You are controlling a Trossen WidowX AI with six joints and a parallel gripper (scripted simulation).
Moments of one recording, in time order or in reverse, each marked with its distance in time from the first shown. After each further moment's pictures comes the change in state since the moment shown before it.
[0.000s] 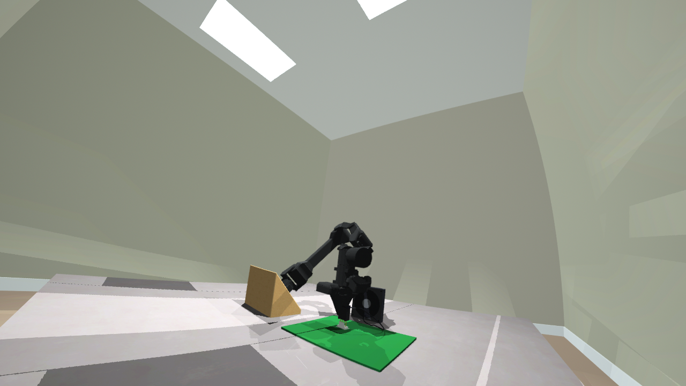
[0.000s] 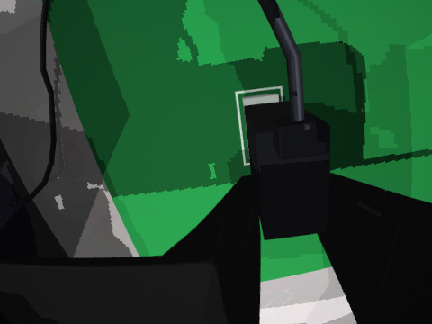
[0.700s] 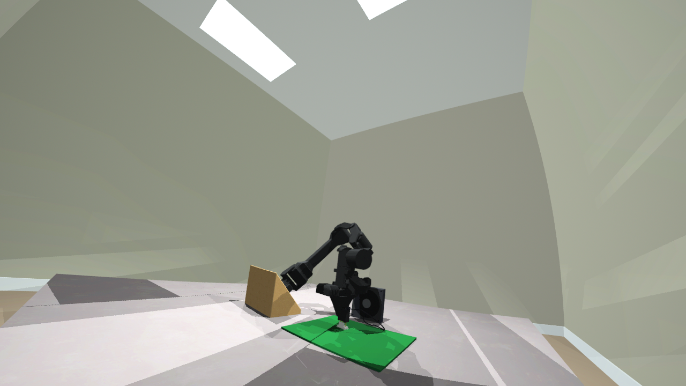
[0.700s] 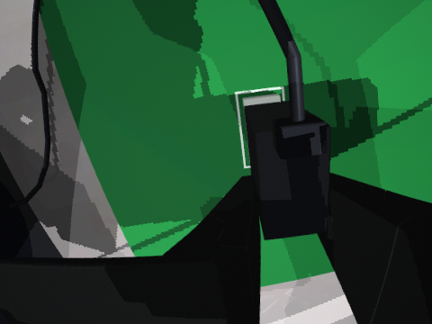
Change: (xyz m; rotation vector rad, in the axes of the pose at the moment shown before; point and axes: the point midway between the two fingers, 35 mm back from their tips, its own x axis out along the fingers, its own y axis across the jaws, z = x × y) arm 0.005 0.000 0.000 0.000 0.000 0.000
